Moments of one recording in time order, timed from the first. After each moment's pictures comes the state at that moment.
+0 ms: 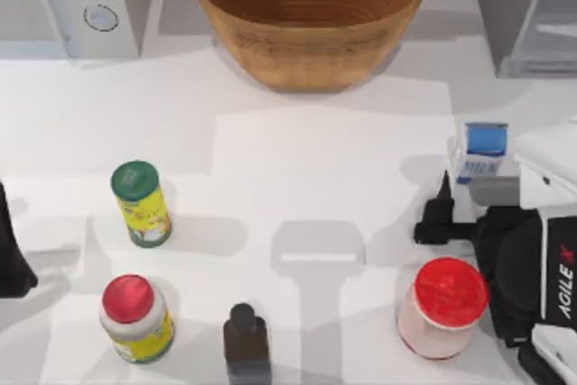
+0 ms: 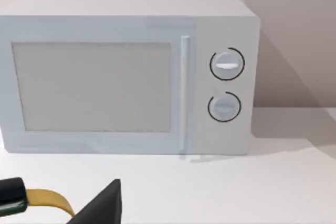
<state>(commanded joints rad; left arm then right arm) 0.00 0.00 0.00 0.00 0.00 0.00 0.45 2.42 0.49 1.81 0.48 0.07</state>
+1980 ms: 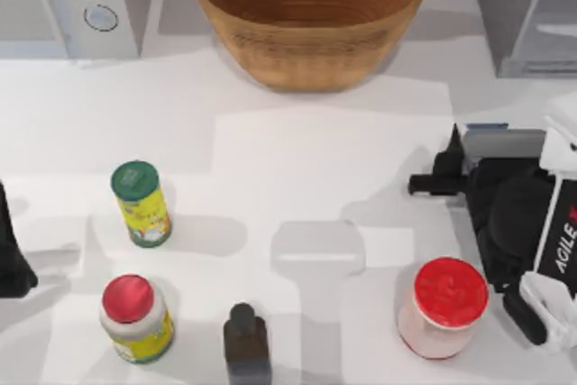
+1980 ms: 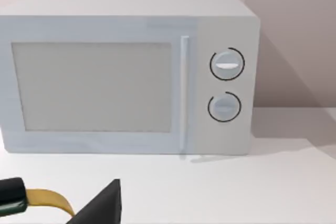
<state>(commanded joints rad) 0.00 0.00 0.00 0.00 0.00 0.00 0.40 2.41 0.64 1.65 0.44 0.06</state>
